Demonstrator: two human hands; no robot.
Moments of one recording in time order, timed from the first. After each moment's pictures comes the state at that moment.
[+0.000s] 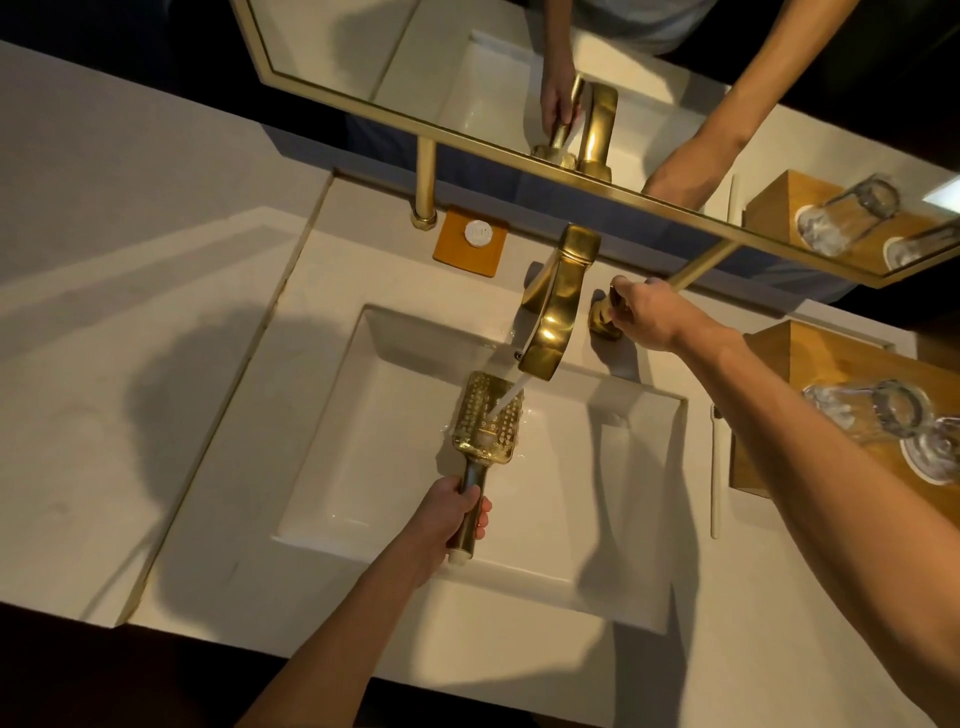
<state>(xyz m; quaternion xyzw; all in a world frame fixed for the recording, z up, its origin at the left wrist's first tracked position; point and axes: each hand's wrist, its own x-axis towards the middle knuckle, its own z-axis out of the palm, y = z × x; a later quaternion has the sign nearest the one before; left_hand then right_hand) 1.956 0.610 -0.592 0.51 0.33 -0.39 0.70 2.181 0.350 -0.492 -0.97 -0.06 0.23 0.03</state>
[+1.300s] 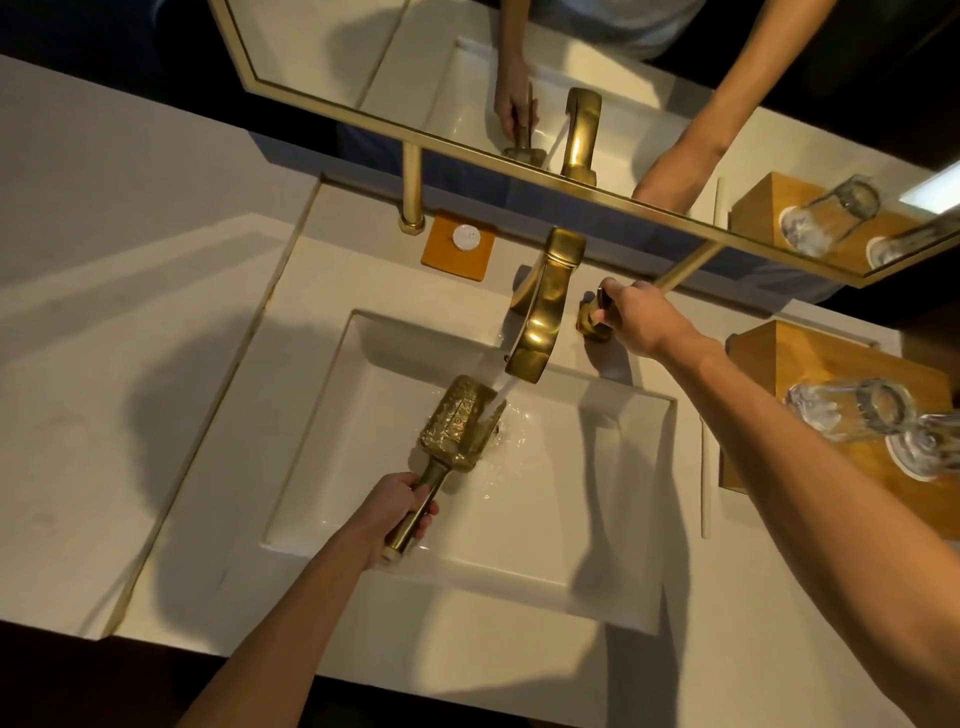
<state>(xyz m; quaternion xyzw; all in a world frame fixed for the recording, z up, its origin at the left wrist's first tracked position) 1.969 0.660 -0.607 0.56 0.32 -0.40 0.65 2.175 0.348 -0.500 -0.98 -0.03 0.20 0.07</state>
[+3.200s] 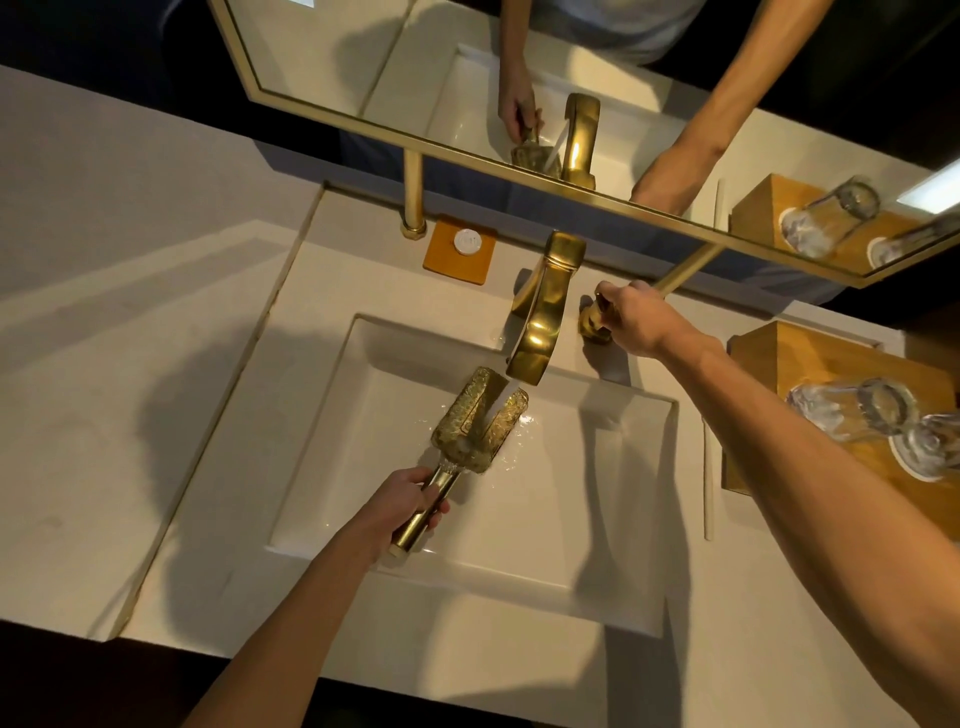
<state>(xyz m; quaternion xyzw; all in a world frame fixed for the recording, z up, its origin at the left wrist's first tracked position) 1.976 0.659 -0.601 0.58 0.27 -0.41 0.65 2.176 0.354 -0.492 -0.98 -0.05 0.20 0.06</state>
